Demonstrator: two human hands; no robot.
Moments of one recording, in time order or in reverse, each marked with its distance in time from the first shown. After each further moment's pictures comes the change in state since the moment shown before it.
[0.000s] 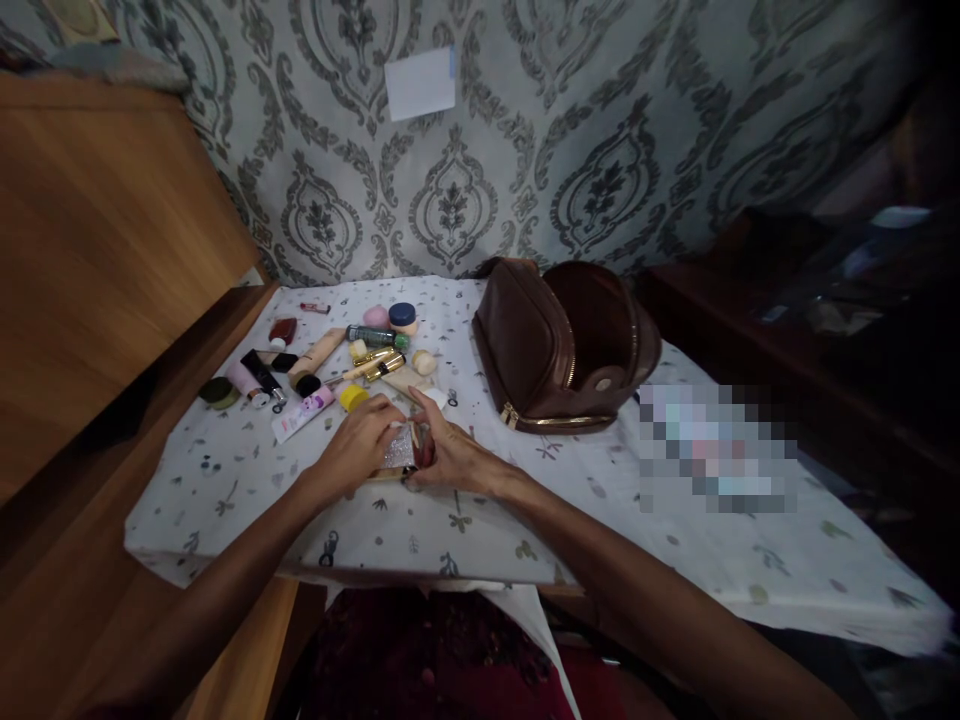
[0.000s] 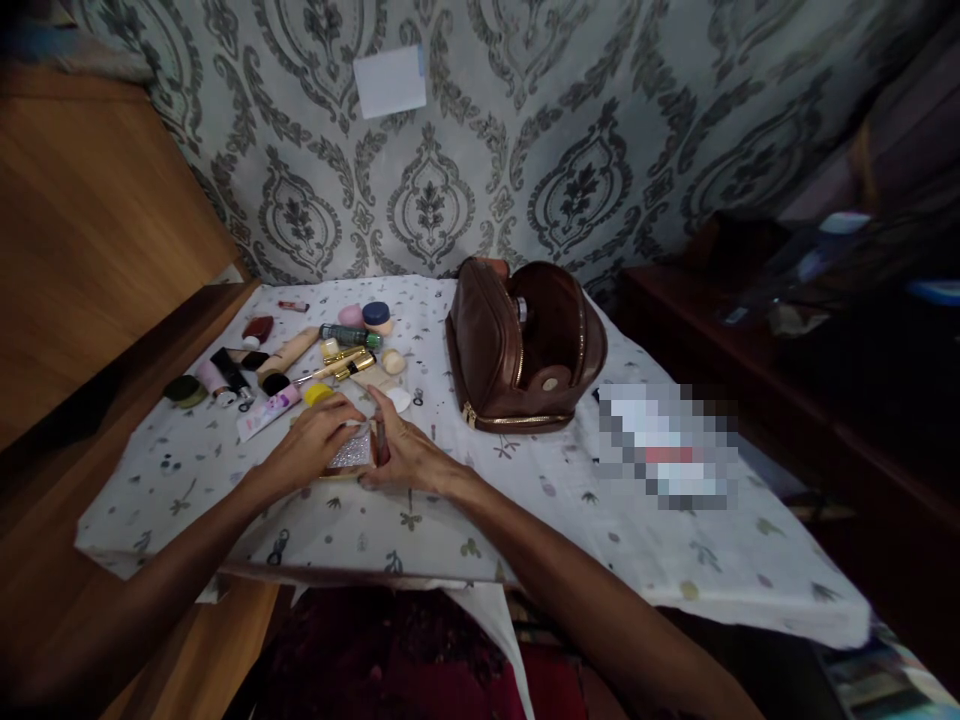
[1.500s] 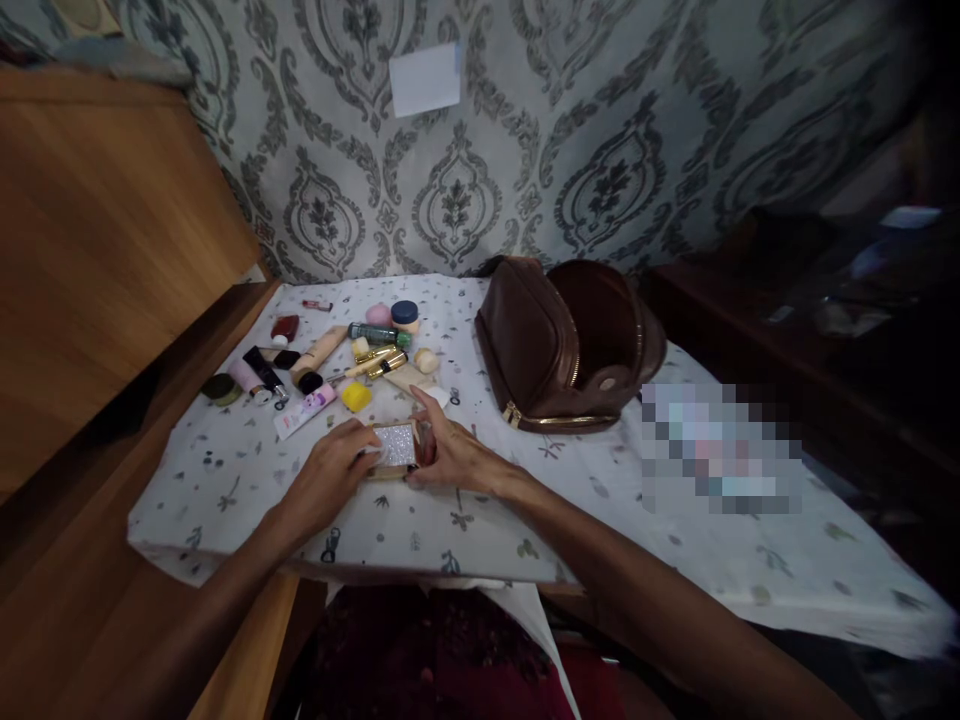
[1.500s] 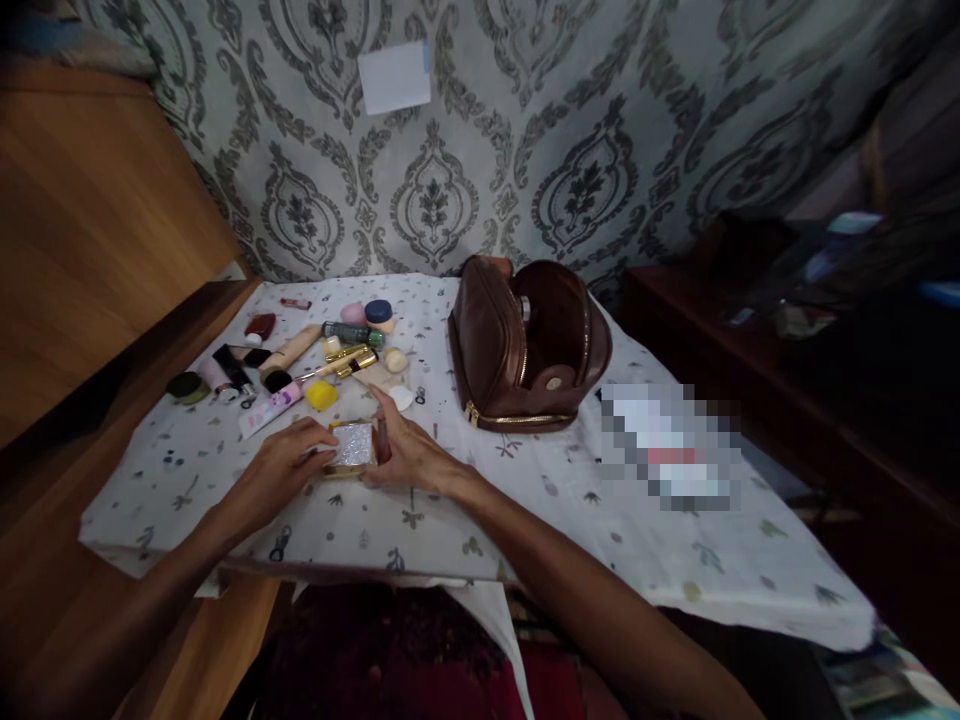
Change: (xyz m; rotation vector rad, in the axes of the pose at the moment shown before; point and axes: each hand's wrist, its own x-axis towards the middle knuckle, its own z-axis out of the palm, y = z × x) left_hand -0.048 0.005 -0.016 -0.046 -0.002 -0.138; right_hand -0.001 -0.003 -0.001 -0.003 0.004 0.003
